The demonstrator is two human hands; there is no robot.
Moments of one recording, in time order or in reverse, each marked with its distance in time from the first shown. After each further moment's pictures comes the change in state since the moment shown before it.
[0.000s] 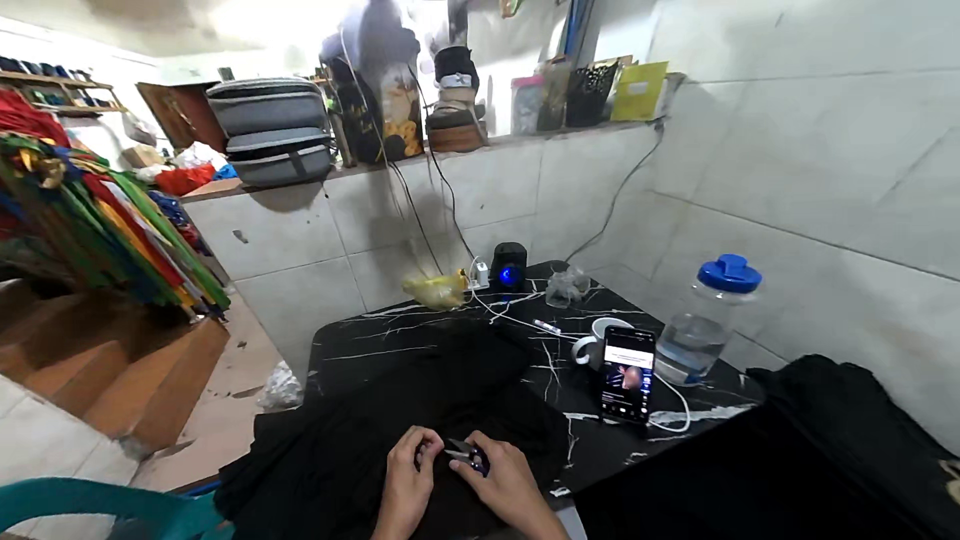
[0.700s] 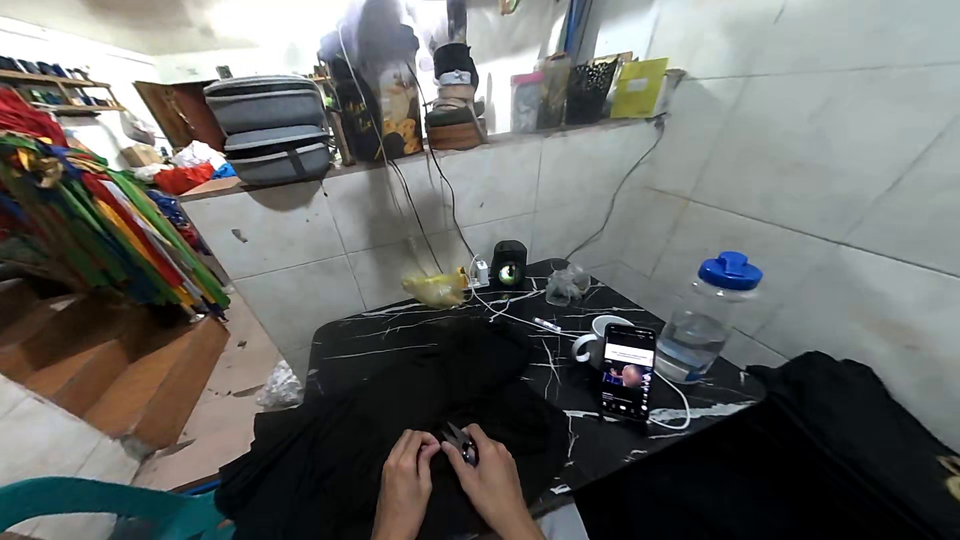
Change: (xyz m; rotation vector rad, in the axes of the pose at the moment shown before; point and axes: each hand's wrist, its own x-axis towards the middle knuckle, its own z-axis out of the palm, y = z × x) left_hand -0.010 0.003 -0.001 0.277 0.057 0.059; right_hand 0.000 -0.024 0.024 0.089 0.221 0.122
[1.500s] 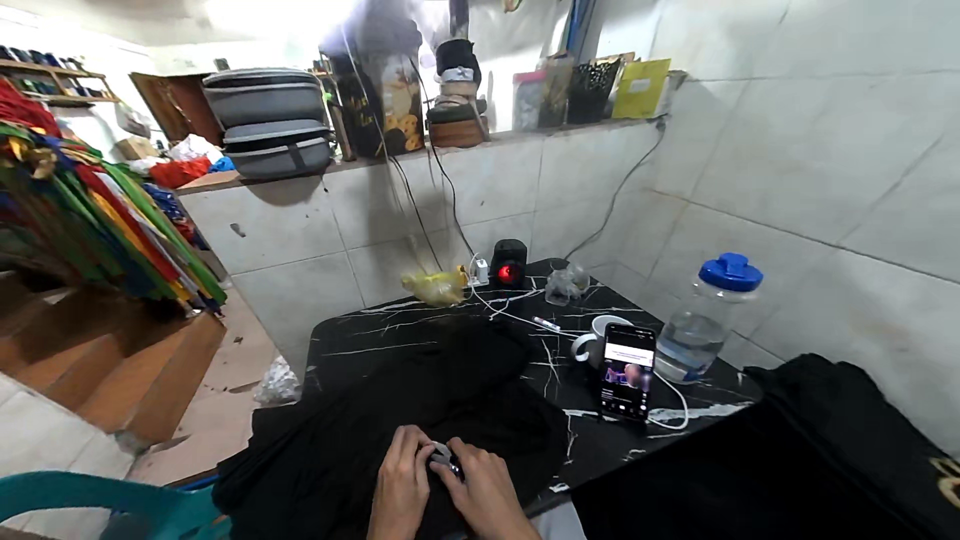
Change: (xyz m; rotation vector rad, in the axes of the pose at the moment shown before) left_hand -0.003 0.003 -0.007 0.055 0.027 0.055; right_hand -0.008 -0.012 -0.003 -0.214 -0.229 -0.136
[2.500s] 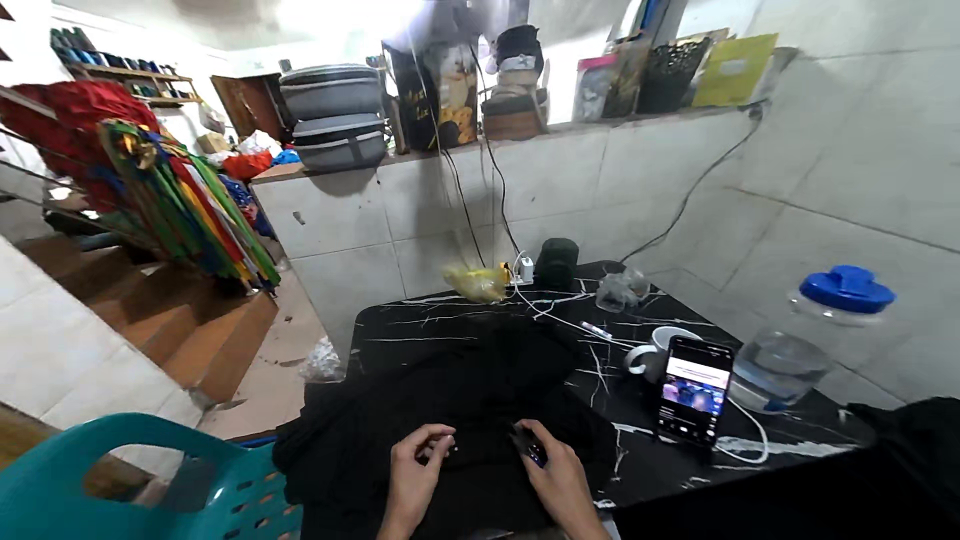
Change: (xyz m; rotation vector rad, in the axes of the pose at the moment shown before) left_hand -0.004 -0.023 -0.021 -0.579 0.041 -0.257; right_hand 0.005 0.058 -0.006 0.148 0.284 0.042
